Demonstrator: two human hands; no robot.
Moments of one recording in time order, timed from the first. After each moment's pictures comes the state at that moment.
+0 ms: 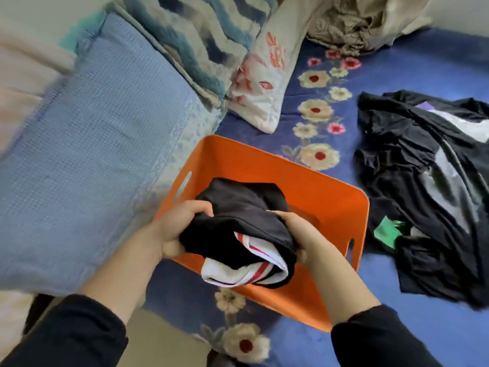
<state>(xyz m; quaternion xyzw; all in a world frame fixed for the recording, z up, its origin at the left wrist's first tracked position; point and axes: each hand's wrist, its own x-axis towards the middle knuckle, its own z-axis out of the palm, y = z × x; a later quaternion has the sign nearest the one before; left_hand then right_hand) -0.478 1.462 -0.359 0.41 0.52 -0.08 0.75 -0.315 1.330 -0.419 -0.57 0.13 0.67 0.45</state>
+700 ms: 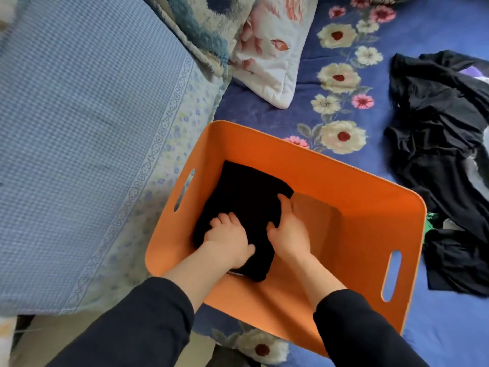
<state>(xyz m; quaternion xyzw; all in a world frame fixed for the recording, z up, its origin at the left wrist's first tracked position) -0.443 1.463 -0.496 0.83 0.35 -0.40 0.18 -0.344 1.371 -0.543 -0.88 -0.27 0.34 0.19</state>
